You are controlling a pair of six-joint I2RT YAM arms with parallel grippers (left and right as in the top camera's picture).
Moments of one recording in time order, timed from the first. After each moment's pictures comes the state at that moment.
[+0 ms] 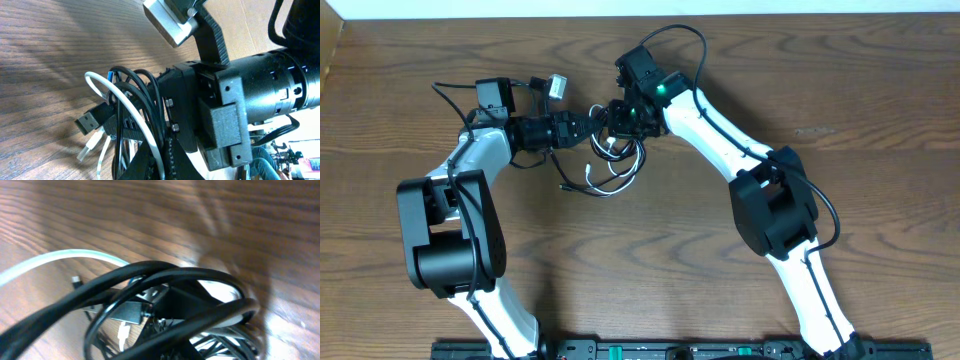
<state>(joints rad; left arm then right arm) 0.13 1.96 1.18 -0.27 1.17 -0.01 0.60 2.44 2.10 -0.75 -0.37 0.60</state>
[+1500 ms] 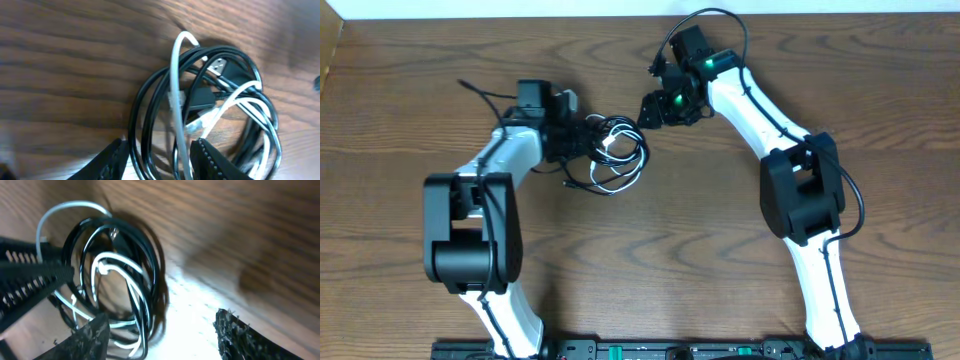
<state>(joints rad) -0.03 1.96 1.18 -0.37 0.41 -0.26 0.43 2.44 2.09 -0.89 -0.50 0.18</state>
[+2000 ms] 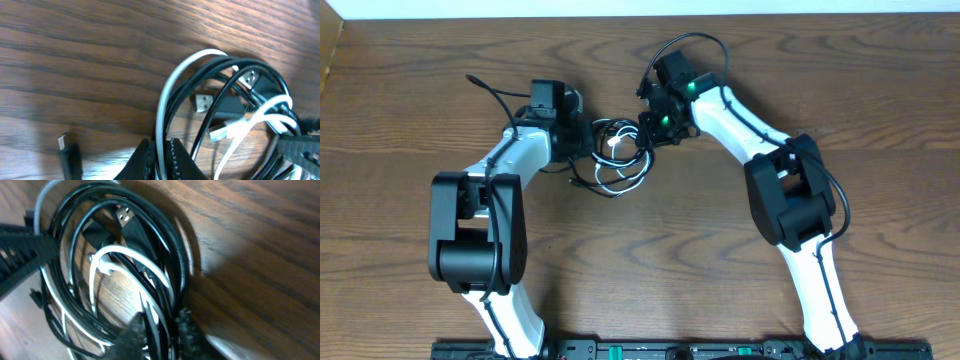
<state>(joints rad) -0.07 1.96 1.18 -0.36 0.28 -0.27 0.50 2.44 1.94 -0.76 -0.49 0.22</state>
